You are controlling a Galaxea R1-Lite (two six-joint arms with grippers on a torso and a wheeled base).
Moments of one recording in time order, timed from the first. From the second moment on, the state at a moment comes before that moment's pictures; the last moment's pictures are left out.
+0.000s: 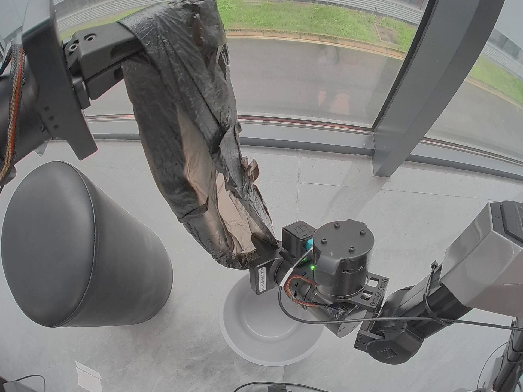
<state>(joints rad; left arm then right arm) -0.79 1.25 -1.11 -0.31 -0.14 -0.91 0.91 2.09 -0.86 -1.11 -0.34 0.09</state>
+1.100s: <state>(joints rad) -0.64 1.26 -0.88 -0.32 -0.17 -0.86 0.92 1.70 -0.79 -0.38 -0.17 0.21</state>
